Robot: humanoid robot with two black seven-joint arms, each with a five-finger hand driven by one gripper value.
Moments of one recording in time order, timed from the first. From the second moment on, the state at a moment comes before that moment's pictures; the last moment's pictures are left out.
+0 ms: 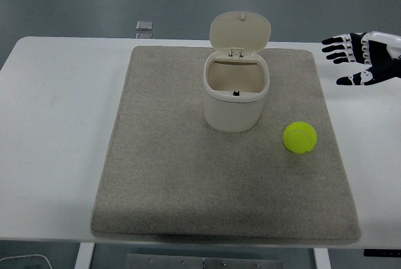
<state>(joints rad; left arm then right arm) 0.02 0.00 -0.28 -0.11 0.18 -0.04 -0.02 0.95 -0.83 0.51 1.06 -0.79 0.59 0.23</state>
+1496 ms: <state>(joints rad) 0.02 0.00 -0.28 -0.11 0.18 -0.04 -0.02 0.74 -0.77 0.49 1.22 -1.25 0.38 0.36</state>
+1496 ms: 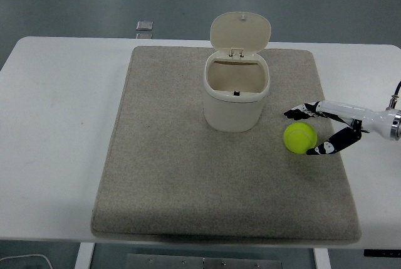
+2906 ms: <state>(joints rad) 0.02 0.00 -0.28 -0.11 0.18 -0.04 -0.02 0.74 -0.78 0.52 1.28 -1.27 0.29 0.43</state>
